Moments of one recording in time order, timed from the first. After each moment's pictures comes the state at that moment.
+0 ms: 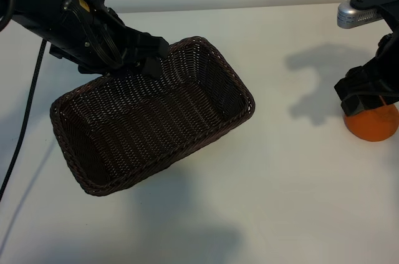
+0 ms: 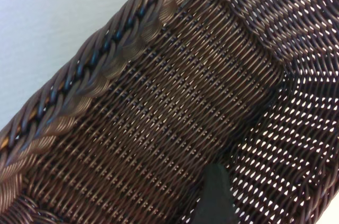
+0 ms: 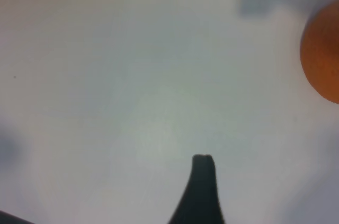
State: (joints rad) left arm -0.41 1.62 -1.27 -0.25 0.83 -0.08; right arm 0.12 1.47 -1.11 0.14 1.07 -0.12
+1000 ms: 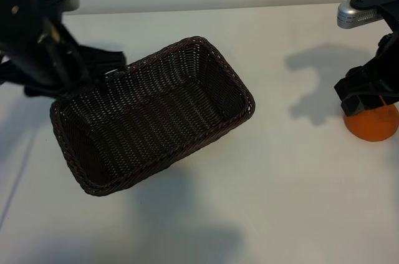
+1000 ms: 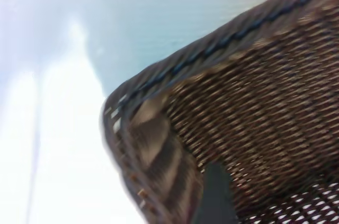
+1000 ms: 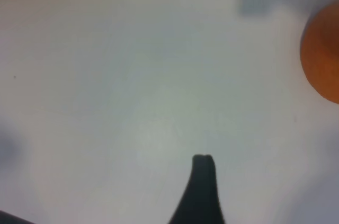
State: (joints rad) left arm -0.40 1.51 -1.12 0.14 0.90 -0.58; right arm 0.12 1.47 -1.11 0.14 1.07 -0.12
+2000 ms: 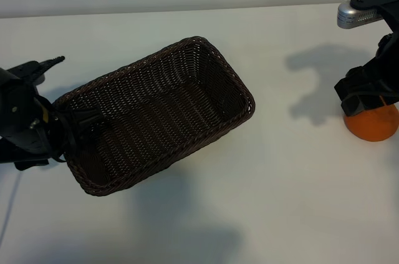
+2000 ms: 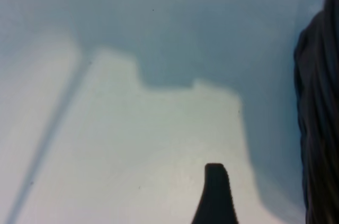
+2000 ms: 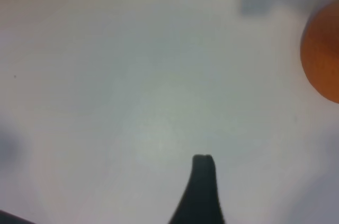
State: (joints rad) left arm -0.35 1.49 -0.74 0.23 0.62 -0.96; right arm 0.12 1.47 -1.11 0.14 1.07 -0.12
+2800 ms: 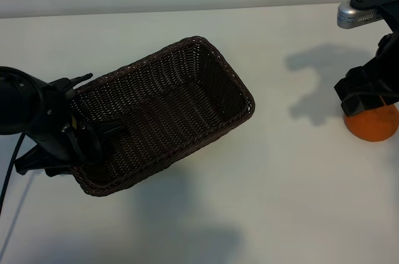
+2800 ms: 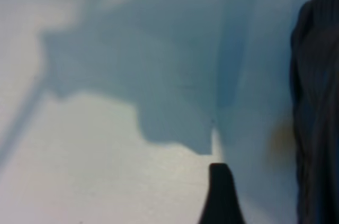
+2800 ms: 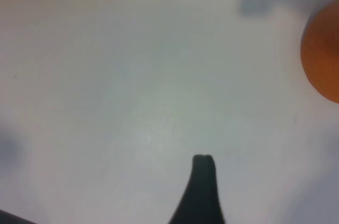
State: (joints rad) left arm -0.35 1.68 -0.73 0.13 0.47 -0.89; right arm 0.12 1.47 -1.11 0.14 1.07 -0.12
